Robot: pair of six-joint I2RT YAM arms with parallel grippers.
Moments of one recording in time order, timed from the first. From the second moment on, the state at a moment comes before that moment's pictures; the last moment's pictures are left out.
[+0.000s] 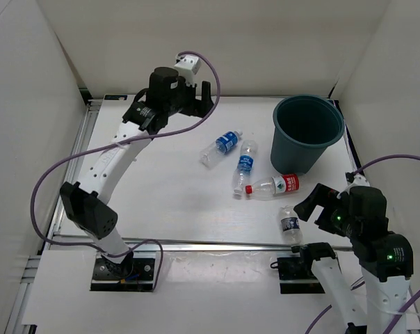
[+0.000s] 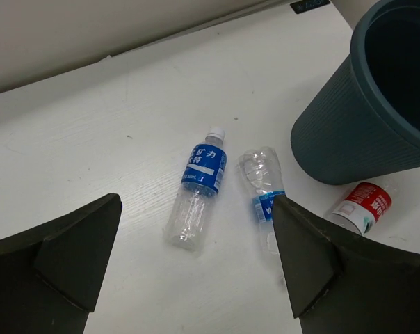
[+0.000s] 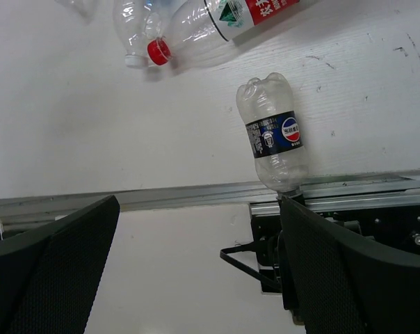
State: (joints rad) left arm -0.51 1.67 1.80 -0.49 0.09 -0.13; right arm 0.14 0.48 1.11 -1.37 -0.11 0.49
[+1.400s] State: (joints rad) left arm -0.49 2.48 2.15 -0.63 0.40 0.04; right arm 0.17 0.44 1.29 -1.41 -0.15 0.42
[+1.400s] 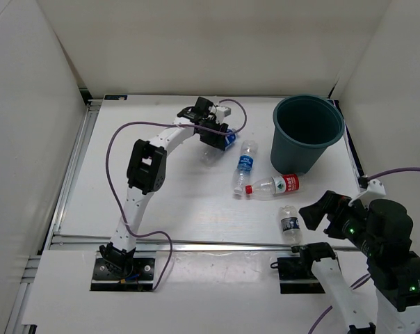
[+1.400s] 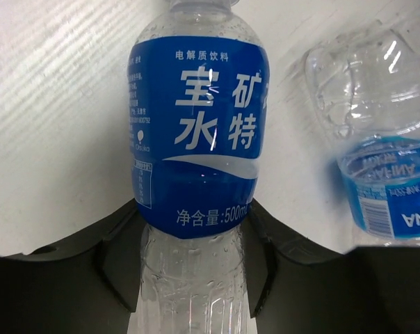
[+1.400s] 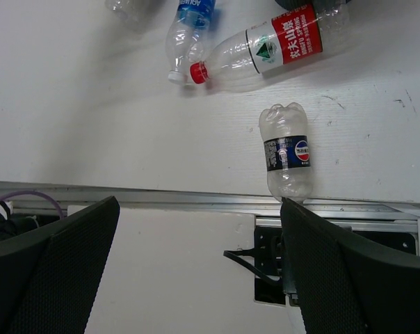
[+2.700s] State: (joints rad) left arm -0.78 2.42 2.49 0.09 0.28 -0.60; right arm 0.33 0.29 1.49 -1.43 -0.04 0.60
